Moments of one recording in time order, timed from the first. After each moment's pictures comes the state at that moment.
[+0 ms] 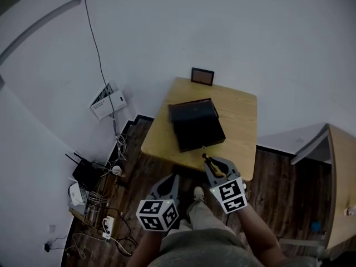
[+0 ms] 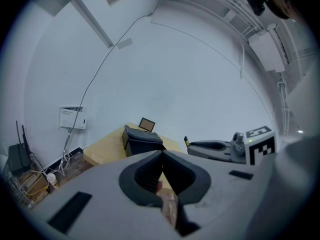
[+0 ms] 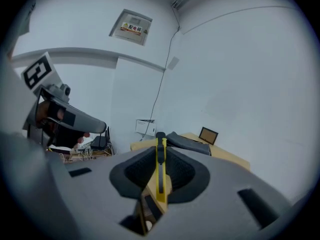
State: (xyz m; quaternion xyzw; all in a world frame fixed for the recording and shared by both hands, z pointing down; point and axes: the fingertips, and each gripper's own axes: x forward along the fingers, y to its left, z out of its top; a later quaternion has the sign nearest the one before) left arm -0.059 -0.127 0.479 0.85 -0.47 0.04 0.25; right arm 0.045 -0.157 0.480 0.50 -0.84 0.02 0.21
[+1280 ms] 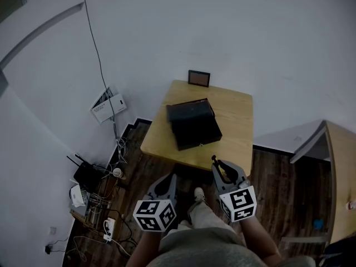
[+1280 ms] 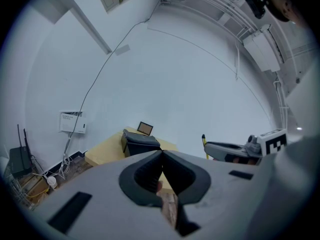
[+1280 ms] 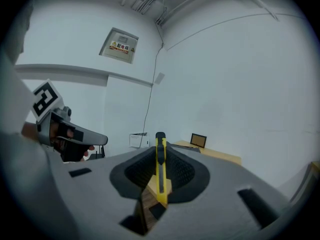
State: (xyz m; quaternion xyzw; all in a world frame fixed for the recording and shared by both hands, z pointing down) left arm -0.063 -0.100 0.460 0.85 -0.47 0.03 0.23; right arm 0.073 -0.101 0.438 0.56 -0.82 0.03 0.13
